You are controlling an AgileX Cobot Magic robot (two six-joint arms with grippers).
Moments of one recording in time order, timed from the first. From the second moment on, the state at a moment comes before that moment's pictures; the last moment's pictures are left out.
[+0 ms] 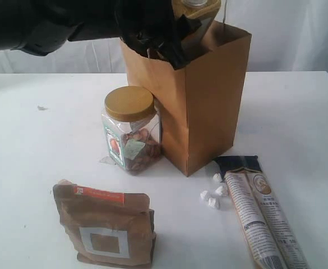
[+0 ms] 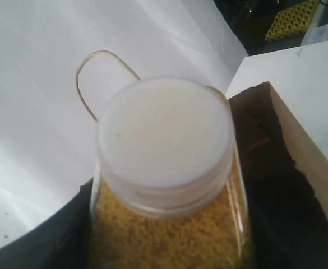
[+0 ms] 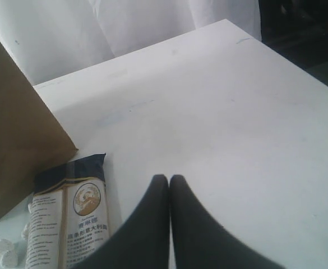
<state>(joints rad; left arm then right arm) -0.74 1.65 -1.41 -0.78 0.03 1.45 -0.02 0.00 0.00 -0.13 0.34 0.39</state>
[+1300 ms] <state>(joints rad) -0.74 1.73 -1.42 -0.84 -0.08 1.46 -0.02 0.00 0.00 -0.13 0.35 0.39</state>
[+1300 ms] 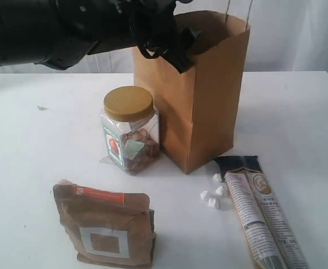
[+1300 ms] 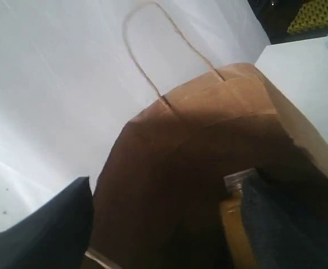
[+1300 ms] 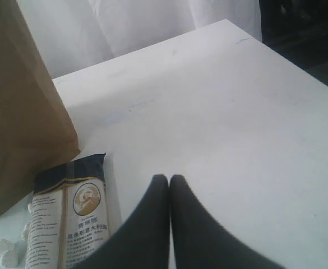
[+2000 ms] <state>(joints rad) -0.74 1.54 -1.42 -0.87 0.00 1.38 -0.02 0.00 0.00 -0.13 0.35 0.39</state>
